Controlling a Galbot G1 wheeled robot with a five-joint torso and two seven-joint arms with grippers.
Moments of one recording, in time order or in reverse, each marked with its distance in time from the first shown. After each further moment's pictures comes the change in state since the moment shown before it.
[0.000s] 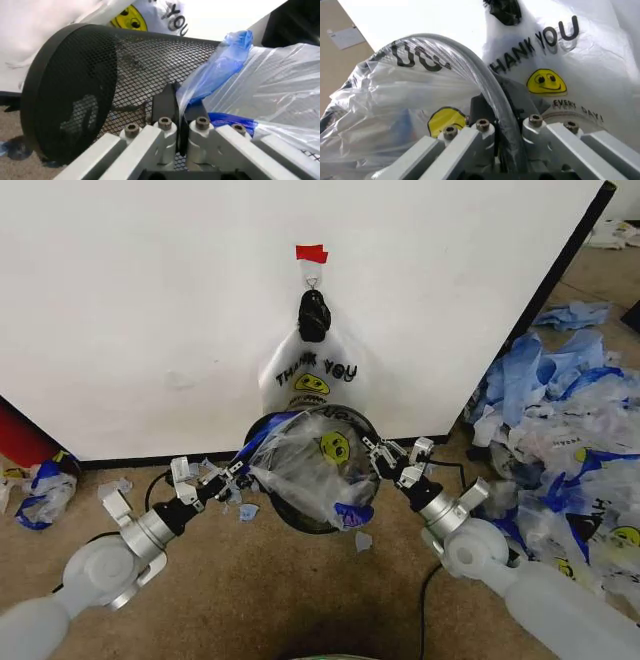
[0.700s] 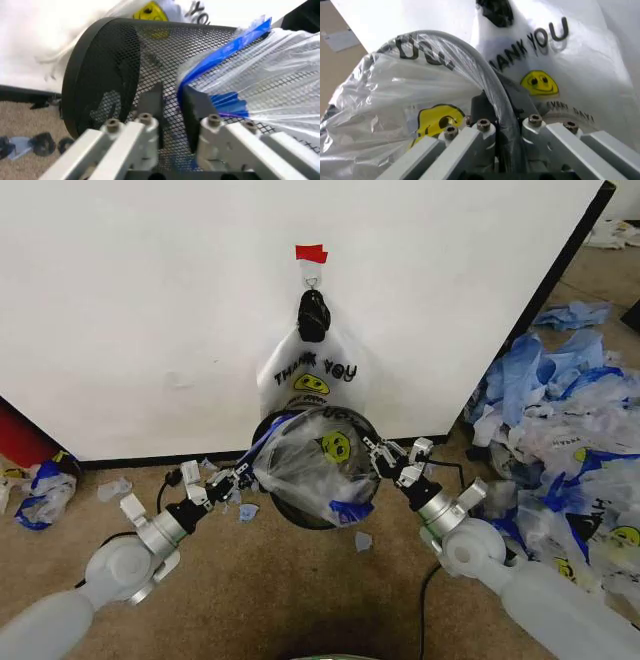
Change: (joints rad) left arm -0.045 -0.019 0.071 0.047 0.025 -0.047 -0.005; right arm -0.002 0.019 -0.004 -0.023 -0.018 0.001 0.001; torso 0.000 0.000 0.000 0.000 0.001
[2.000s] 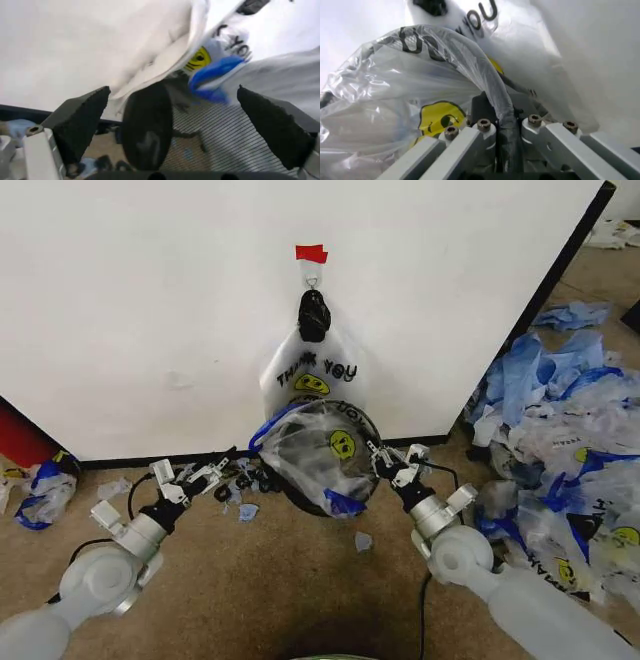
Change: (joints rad) left arm 0.146 -0.014 -0.154 -0.080 0.120 -0.147 -0.243; right arm -0.029 0.082 -0.005 0.036 -0.025 -0.027 0.335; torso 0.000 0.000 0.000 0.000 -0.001
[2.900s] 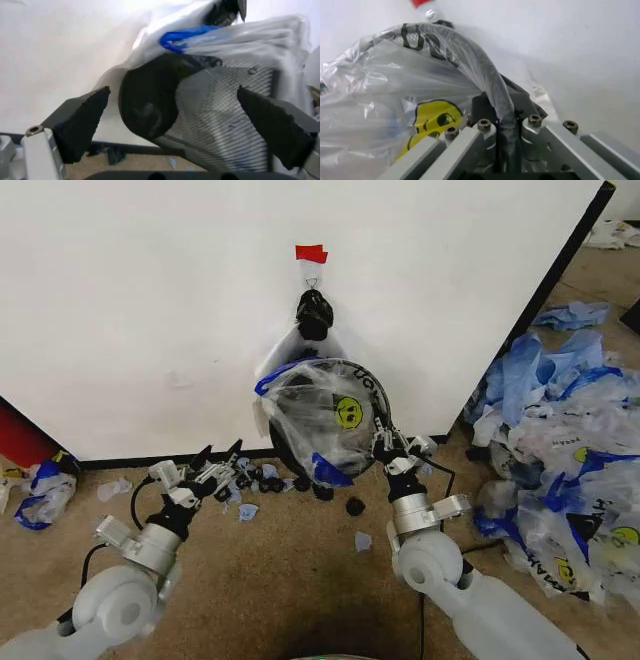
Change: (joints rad) left arm 0.067 0.010 0.036 -0.277 0.206 -0.142 -0.326; right arm -0.036 0.157 0.016 0.023 -0.479 0.174 0.228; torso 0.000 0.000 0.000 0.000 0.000
